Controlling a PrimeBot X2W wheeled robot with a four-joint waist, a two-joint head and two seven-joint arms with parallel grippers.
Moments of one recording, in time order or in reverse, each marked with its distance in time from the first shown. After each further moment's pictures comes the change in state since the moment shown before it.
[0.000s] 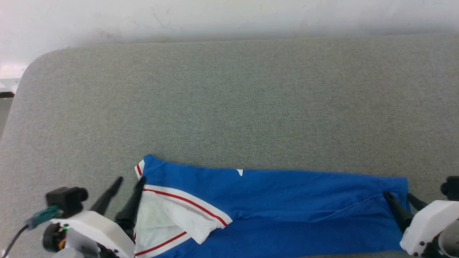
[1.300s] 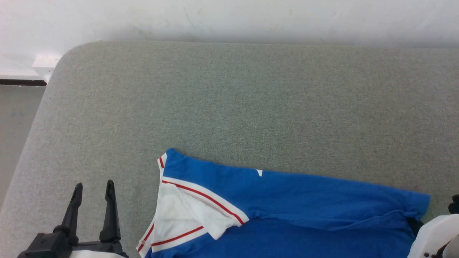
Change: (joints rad) left arm 0.361 -0.447 0.621 -0.172 0.751 -0.022 -0.056; right arm 0.013 0.086 -0.161 0.091 -0.168 0.001 0.067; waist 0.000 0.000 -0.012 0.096
